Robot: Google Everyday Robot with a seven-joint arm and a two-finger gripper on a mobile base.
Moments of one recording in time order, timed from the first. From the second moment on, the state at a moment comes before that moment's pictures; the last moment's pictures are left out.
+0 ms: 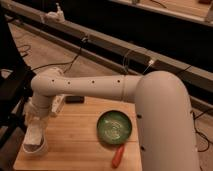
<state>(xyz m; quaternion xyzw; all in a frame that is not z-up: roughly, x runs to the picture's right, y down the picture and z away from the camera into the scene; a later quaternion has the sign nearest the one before) -0.328 0.158 0.669 -0.15 -0.46 -0.53 0.69</state>
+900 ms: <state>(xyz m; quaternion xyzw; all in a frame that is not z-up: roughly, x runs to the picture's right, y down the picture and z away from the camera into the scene) -0.341 0.180 0.691 -0.18 -0.45 -0.54 0.69</state>
